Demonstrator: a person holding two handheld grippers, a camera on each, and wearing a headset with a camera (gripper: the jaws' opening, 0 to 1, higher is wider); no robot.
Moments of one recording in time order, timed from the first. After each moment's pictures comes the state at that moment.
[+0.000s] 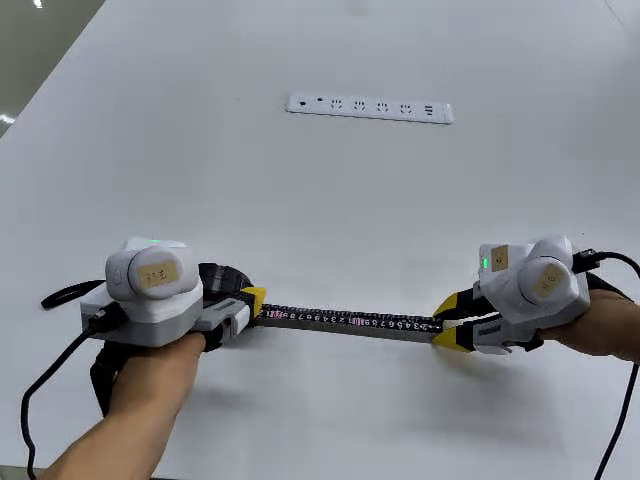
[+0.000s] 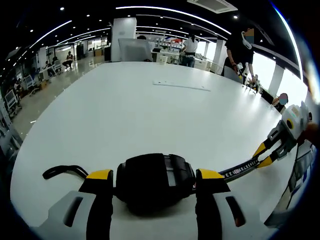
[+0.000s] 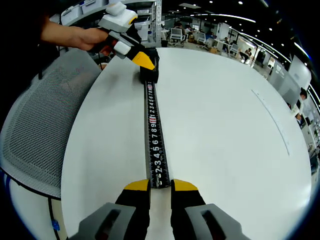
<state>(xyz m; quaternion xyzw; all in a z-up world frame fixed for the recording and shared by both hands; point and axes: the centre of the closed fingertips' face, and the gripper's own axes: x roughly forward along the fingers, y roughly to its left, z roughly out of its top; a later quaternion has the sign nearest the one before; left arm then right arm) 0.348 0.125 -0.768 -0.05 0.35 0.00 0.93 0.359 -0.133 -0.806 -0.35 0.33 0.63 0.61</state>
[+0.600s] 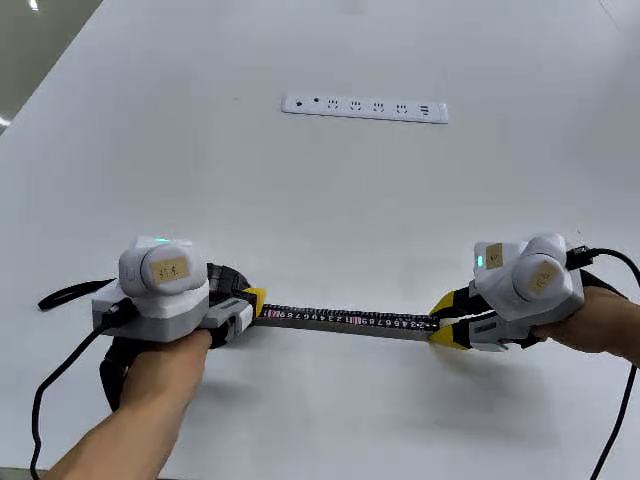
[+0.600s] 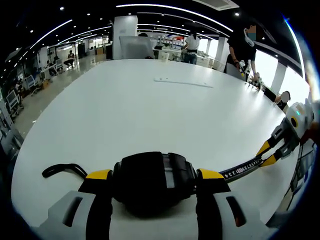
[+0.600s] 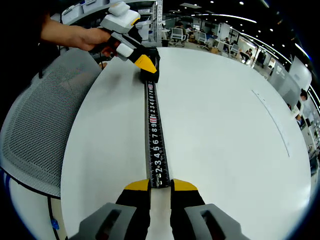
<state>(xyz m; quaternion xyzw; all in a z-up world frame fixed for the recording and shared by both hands) 0.349 0.124 -0.775 -0.04 0.36 0.01 0.93 0.359 -0.134 -0.808 -0.35 0.33 0.63 0.61</state>
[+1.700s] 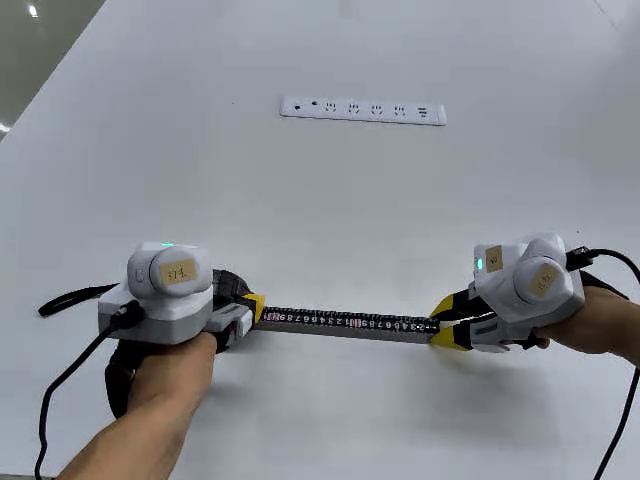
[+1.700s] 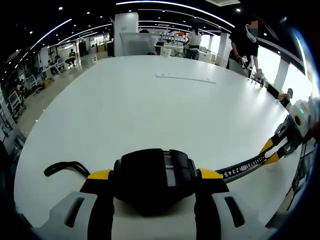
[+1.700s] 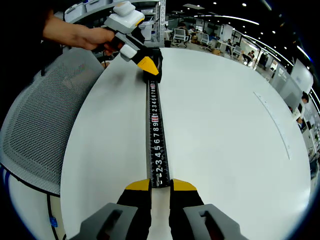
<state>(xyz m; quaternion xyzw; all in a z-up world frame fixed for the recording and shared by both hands) 0.346 0.125 -0.779 -0.04 0.38 0.03 0.92 0.358 -0.134 -0.807 -0.35 0.33 0.63 0.61</state>
